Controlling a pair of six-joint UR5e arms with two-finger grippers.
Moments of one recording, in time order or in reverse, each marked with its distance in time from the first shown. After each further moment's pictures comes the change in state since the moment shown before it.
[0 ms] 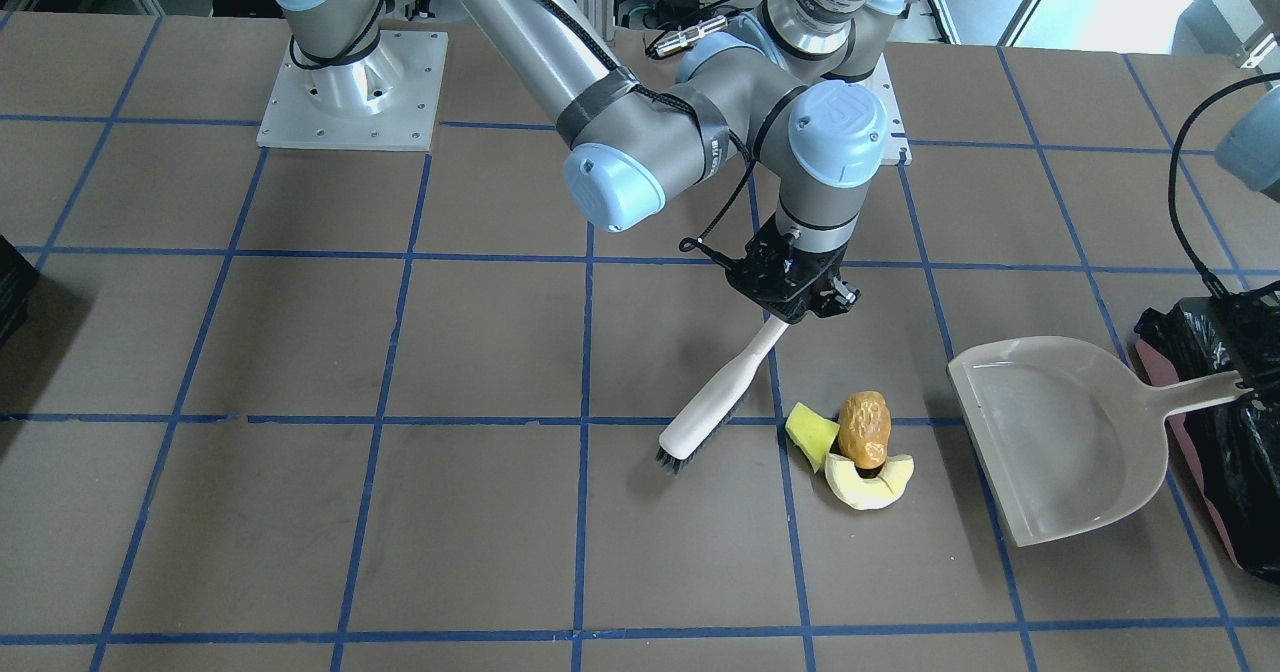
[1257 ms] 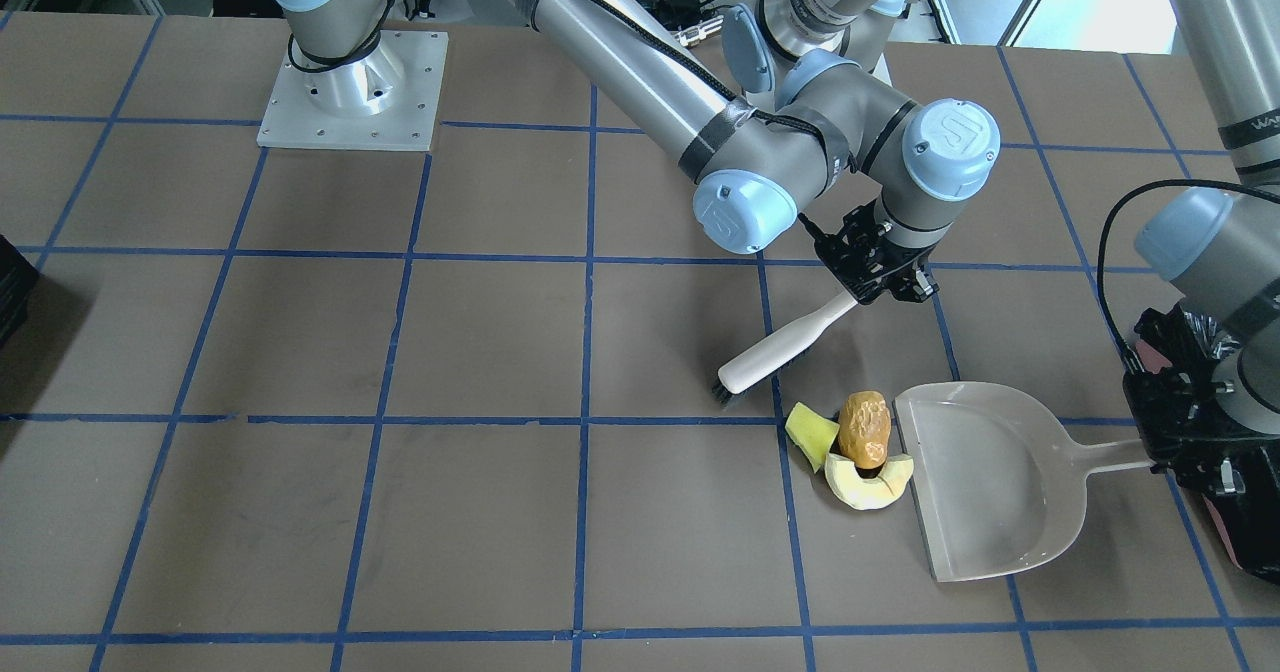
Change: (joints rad) left arm -0.097 -0.124 0.001 0.086 -0.003 -0.040; right arm 0.106 0.208 -0.325 0.157 0.121 0.372
